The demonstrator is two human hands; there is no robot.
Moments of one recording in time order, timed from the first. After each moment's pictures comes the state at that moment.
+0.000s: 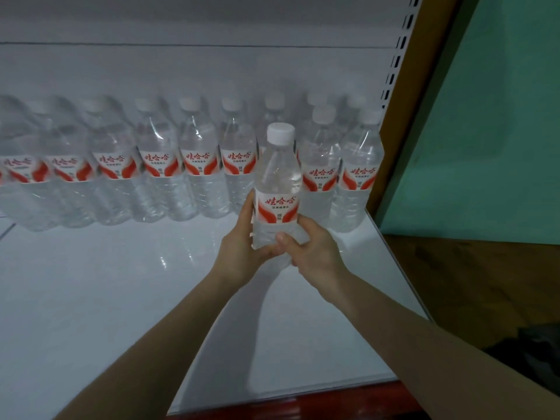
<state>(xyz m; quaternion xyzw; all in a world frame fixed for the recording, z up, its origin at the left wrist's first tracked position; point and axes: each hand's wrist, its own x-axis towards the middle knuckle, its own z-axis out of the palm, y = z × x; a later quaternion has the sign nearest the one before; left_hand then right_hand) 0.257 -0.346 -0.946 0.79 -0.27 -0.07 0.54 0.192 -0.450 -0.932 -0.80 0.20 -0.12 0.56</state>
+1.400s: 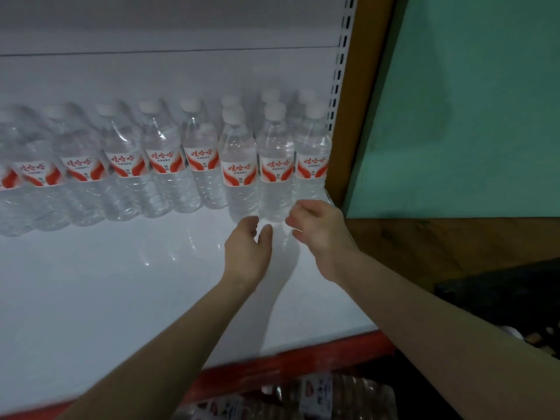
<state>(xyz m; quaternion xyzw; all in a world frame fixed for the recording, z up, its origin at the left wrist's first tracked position) 0.191 -0.390 -0.930 0.86 -0.15 -0.03 0.48 0.146 -0.486 -0.895 -0.68 0.26 -0.16 0.67</state>
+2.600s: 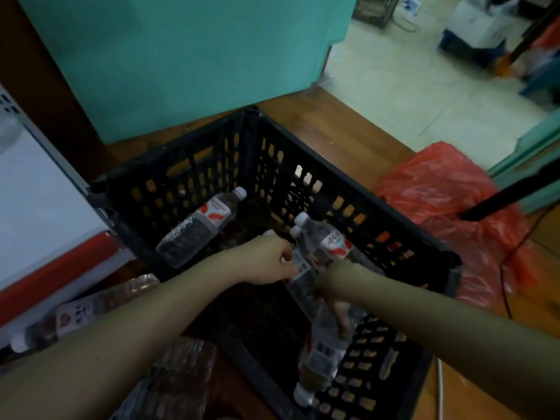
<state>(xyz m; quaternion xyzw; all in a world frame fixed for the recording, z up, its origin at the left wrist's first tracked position) -0.148 -0.570 -0.931 0.64 -0.65 -0.40 0.06 -0.279 -0.627 -0.966 -0.72 0.23 0.65 -0.01</state>
